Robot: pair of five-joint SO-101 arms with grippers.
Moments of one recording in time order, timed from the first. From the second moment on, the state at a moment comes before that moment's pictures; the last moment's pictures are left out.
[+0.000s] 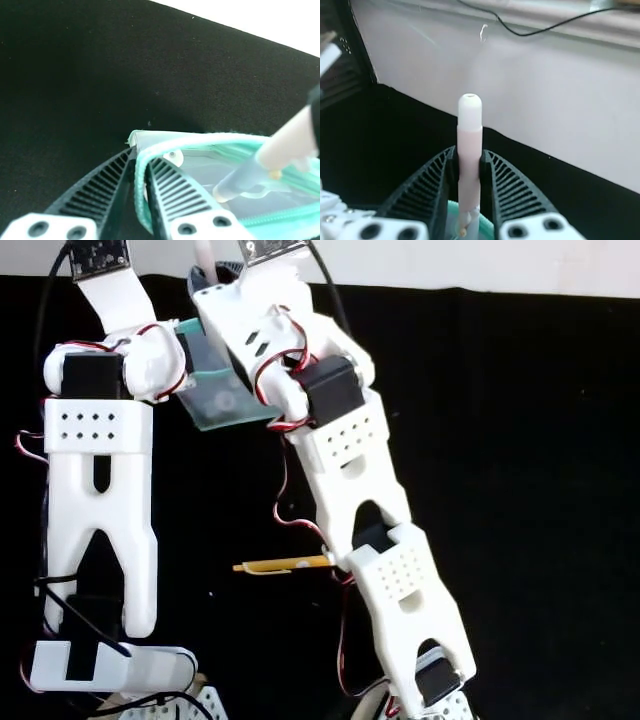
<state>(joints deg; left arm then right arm) -6.6 2.9 -14.2 75.1 15.9 -36.0 44.0 -95.3 72.4 -1.3</state>
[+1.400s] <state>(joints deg) -6.6 2.9 -14.2 75.1 15.9 -37.7 31.0 -95.6 100.5 1.7</state>
